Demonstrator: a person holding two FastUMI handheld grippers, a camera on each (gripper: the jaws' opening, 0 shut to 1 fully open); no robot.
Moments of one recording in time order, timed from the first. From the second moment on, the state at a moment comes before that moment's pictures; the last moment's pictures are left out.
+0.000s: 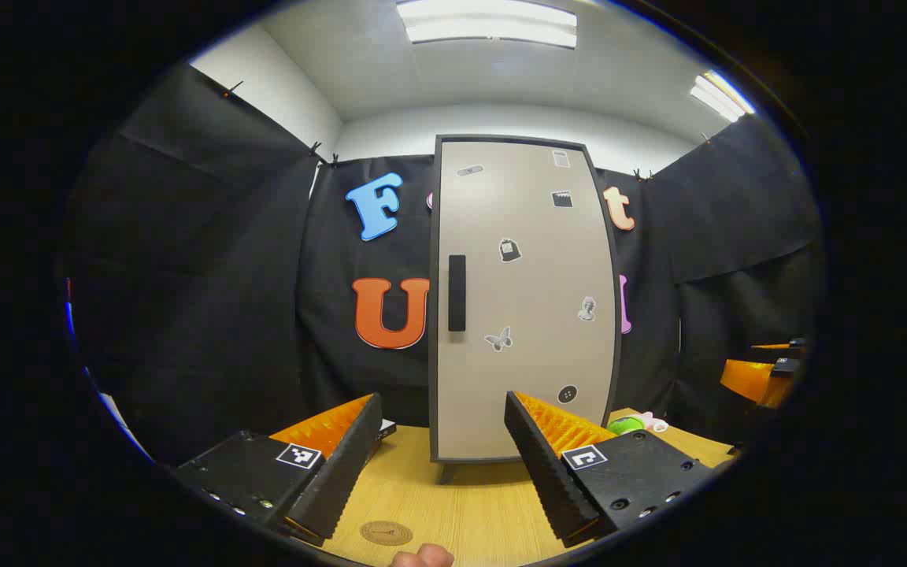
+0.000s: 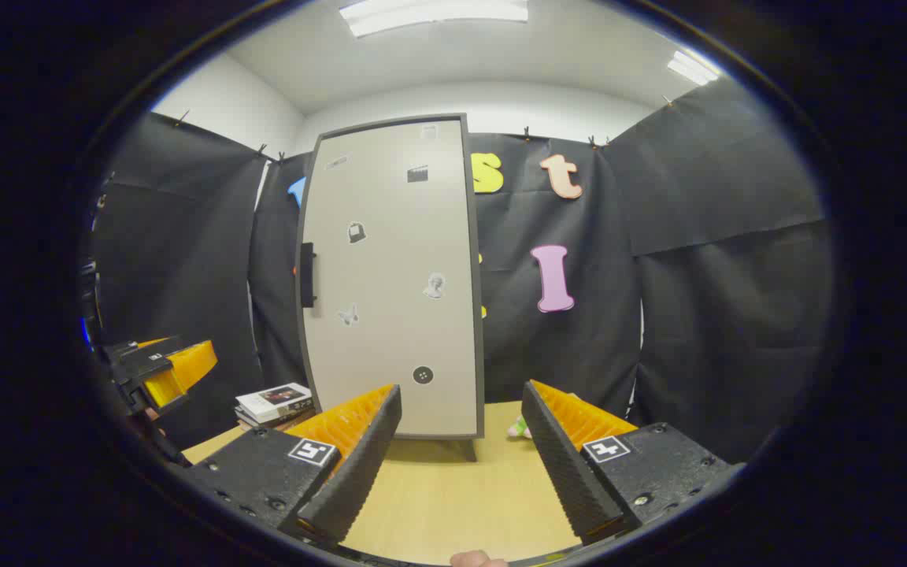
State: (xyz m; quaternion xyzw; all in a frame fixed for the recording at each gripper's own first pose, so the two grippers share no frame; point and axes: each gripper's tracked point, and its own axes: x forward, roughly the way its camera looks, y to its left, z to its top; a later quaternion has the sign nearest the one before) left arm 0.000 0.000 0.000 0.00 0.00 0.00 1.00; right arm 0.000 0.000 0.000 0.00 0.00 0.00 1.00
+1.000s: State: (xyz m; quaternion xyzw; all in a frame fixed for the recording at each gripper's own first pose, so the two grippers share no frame) left arm -0.004 0.000 0.002 -0.01 0.00 0.00 1.00; right arm -0.010 -0.005 0.000 0.00 0.00 -0.01 1.00
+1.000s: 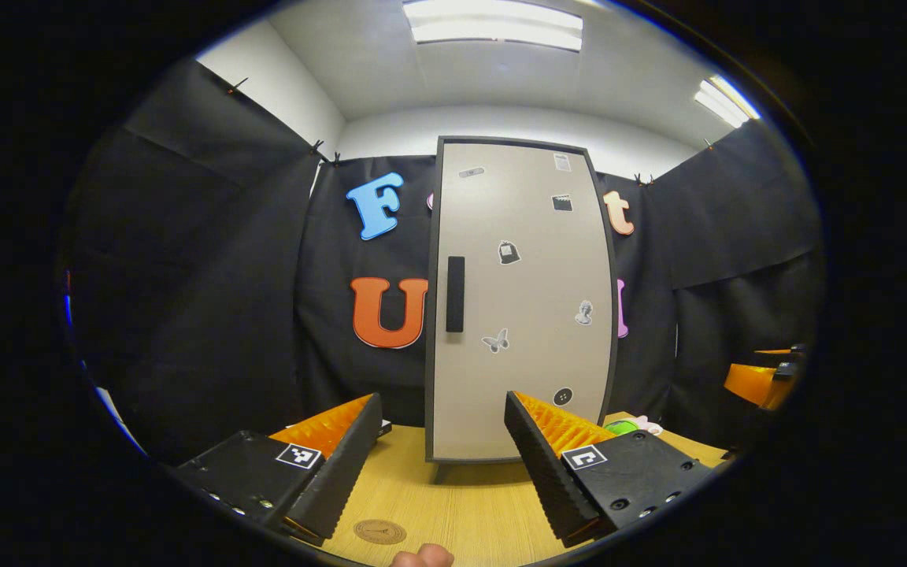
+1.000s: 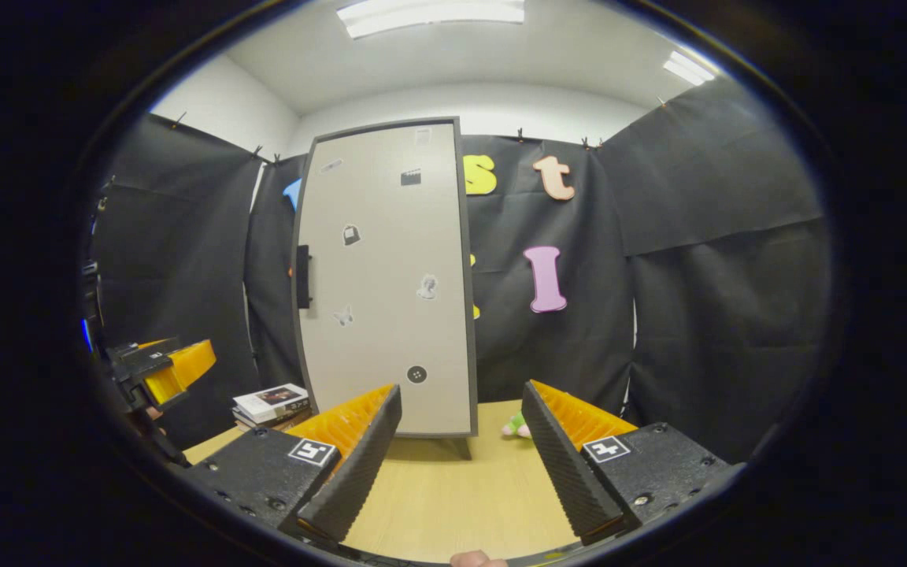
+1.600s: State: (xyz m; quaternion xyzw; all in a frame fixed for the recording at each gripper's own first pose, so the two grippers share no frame) left arm -0.005 0.000 -0.001 -0.01 0.00 0.00 1.00; right arm -0.005 -0.002 -0.004 0.00 0.00 0.00 1.00
